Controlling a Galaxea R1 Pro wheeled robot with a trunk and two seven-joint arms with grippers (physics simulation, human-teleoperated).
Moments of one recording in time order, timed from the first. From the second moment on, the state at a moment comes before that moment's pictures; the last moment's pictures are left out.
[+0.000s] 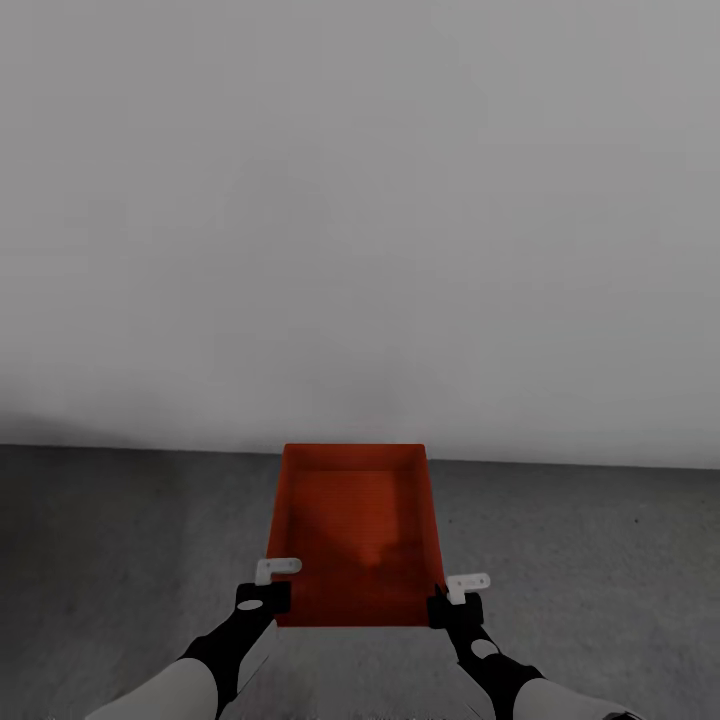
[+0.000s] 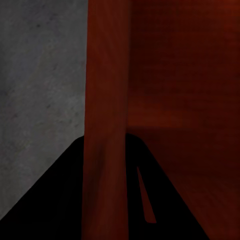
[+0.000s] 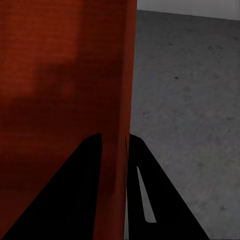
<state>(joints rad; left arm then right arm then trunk) -0.63 -0.11 -0.18 -0.28 0.15 0.03 0.27 -0.64 0.09 0.44 -0.06 -0.31 -0.38 -0.13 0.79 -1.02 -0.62</state>
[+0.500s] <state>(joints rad) -0.63 -0.11 -0.18 -0.28 0.15 0.03 0.27 -0.64 0.09 0.44 -0.06 -0.31 -0.38 -0.13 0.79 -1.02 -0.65</state>
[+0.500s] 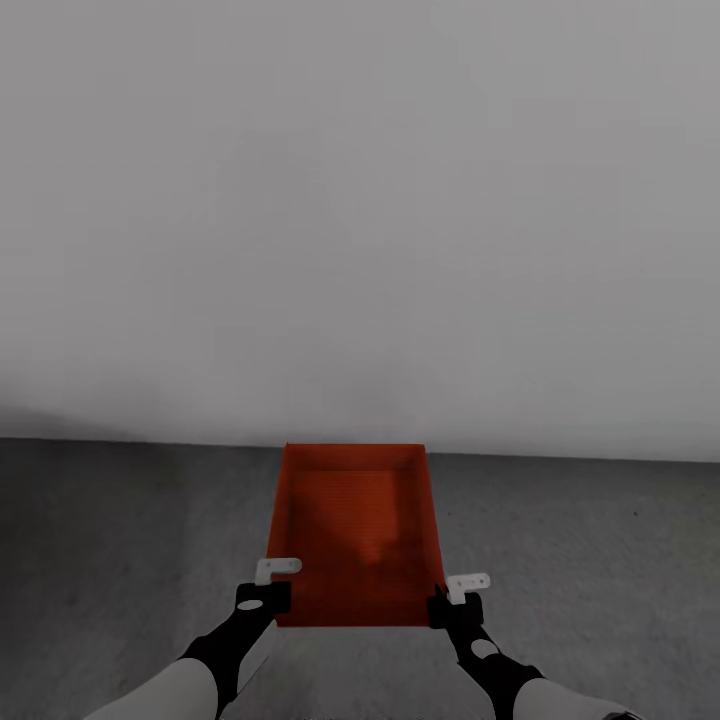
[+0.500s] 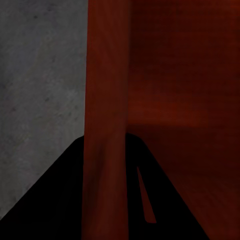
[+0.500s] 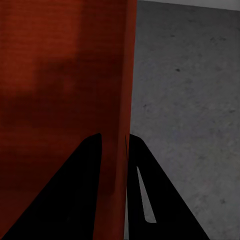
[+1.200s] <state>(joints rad) -0.63 -0.11 -0.18 -0.28 0.15 0.03 0.27 -0.64 0.09 0.44 -0.06 -0.31 -0.38 -0.13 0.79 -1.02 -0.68</state>
